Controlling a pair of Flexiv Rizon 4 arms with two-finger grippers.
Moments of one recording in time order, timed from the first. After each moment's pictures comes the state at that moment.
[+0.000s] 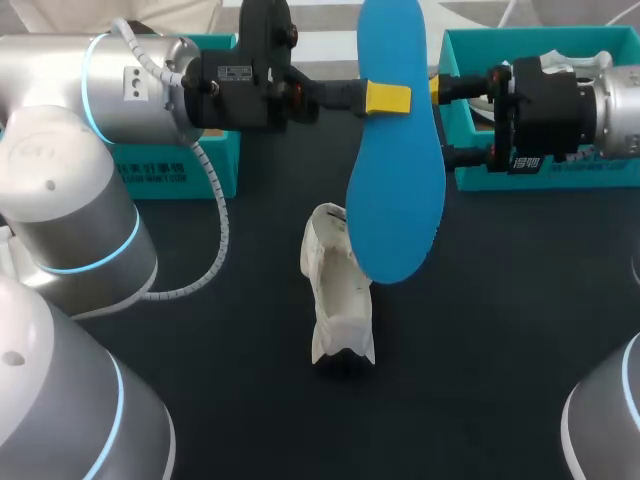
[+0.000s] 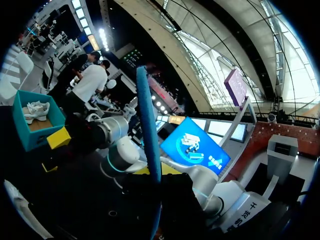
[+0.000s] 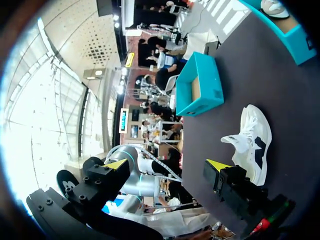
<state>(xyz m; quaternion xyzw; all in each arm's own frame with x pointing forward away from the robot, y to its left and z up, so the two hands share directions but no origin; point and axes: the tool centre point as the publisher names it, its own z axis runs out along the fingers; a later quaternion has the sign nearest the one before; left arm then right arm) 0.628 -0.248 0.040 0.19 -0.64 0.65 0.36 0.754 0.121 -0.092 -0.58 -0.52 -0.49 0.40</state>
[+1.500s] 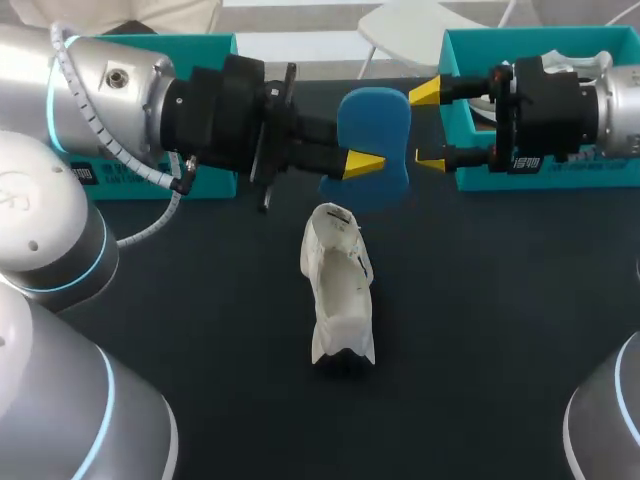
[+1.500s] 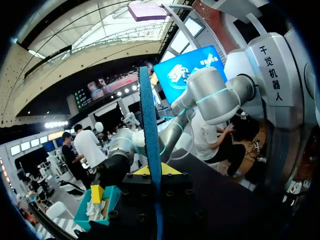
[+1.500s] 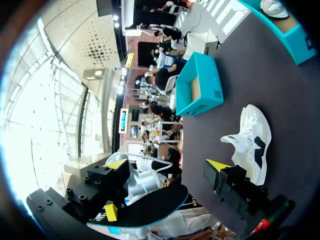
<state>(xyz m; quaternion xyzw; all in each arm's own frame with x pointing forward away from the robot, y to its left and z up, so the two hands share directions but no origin) 0.621 -0.225 -0.012 -0.22 -0.72 0.65 -0.09 0.754 0.119 -0.091 -0.58 -0.52 -0.49 0.39</state>
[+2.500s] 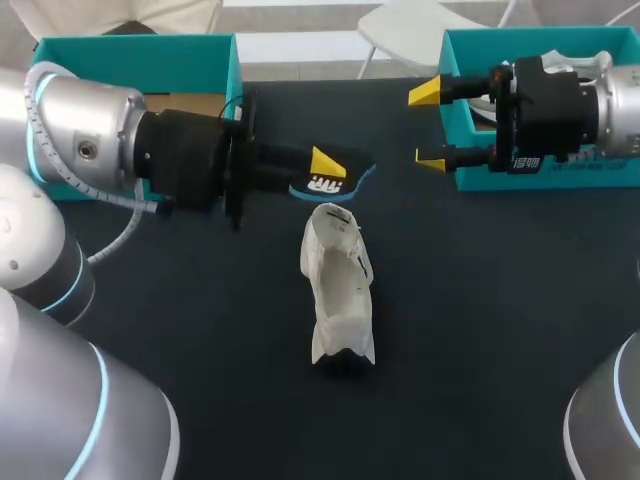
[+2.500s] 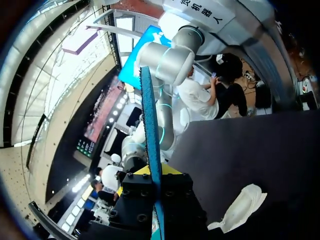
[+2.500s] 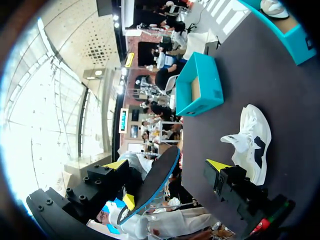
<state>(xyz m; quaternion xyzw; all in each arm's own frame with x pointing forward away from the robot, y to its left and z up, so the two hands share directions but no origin) 0.648 -0.192 -0.052 -0.43 -0.62 0.58 -0.32 0.754 0.119 -0.091 -0.58 -0.52 -0.49 0.40</state>
